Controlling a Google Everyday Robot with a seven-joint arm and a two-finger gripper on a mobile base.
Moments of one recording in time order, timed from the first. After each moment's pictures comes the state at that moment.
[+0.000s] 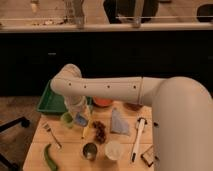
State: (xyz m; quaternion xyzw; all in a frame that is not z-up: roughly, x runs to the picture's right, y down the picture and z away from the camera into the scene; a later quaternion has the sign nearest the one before) arm -0.119 0.137 0.727 -0.31 -0.20 -0.58 0.73
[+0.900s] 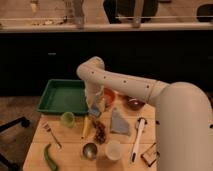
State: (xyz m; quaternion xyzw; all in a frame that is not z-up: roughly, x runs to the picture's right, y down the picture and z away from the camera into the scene) arm -0.043 0.103 0.791 -0.34 -0.21 -0.49 0.77
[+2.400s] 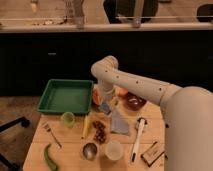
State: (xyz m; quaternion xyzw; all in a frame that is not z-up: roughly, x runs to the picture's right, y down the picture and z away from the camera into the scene) arm 0.013 0.092 0.807 -0.35 -0.18 -0.42 0.82
